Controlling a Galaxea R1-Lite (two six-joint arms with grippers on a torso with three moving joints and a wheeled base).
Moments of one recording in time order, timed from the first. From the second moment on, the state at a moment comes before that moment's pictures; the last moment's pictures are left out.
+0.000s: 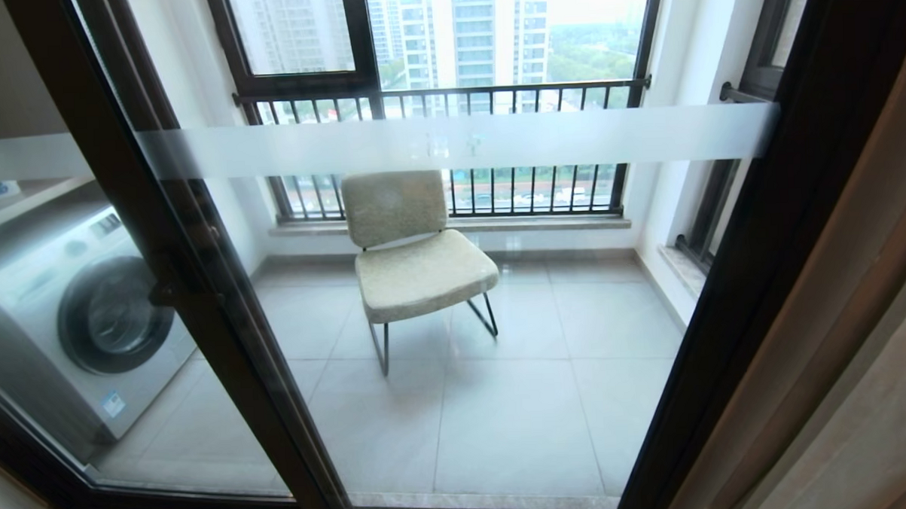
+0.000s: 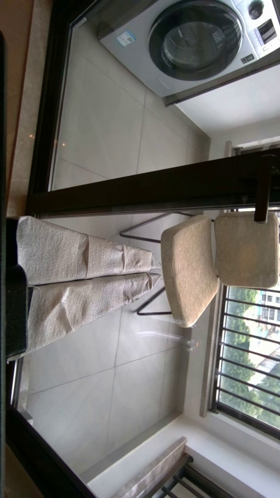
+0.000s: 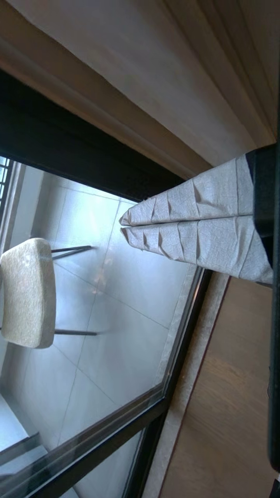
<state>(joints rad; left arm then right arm) 0.00 0.00 0.00 -0.01 0.04 -0.08 0.05 0.29 0.00 -0.12 0.14 -0.12</state>
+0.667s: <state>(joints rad) 0.00 0.00 0.00 -0.01 0.04 -0.08 0.01 0.11 0.00 0.01 0.05 -0.10</state>
